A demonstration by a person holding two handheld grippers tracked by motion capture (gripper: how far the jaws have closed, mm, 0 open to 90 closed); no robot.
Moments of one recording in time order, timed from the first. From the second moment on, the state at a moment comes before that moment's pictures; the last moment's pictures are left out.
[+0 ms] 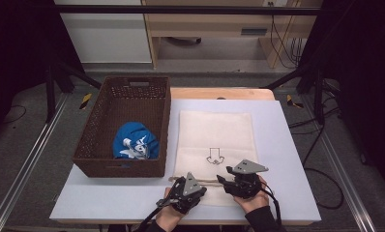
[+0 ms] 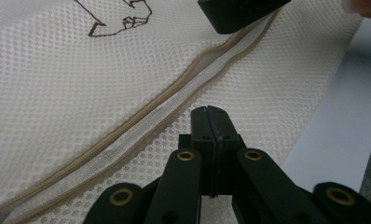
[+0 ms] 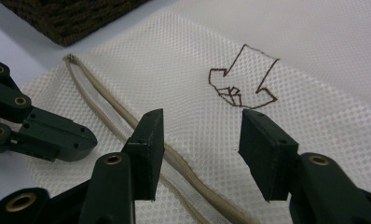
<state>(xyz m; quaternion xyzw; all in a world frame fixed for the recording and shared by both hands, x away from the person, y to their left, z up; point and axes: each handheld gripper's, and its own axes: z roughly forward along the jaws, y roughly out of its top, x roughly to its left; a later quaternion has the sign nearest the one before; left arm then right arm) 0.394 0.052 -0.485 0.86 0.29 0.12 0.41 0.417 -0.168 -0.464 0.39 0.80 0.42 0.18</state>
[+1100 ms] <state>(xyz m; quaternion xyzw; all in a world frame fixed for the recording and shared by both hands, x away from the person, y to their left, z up) 0.406 0.047 -0.462 0.85 0.28 0.18 0.40 0.428 -0.160 -0.476 0.38 0.83 0.36 0.18</state>
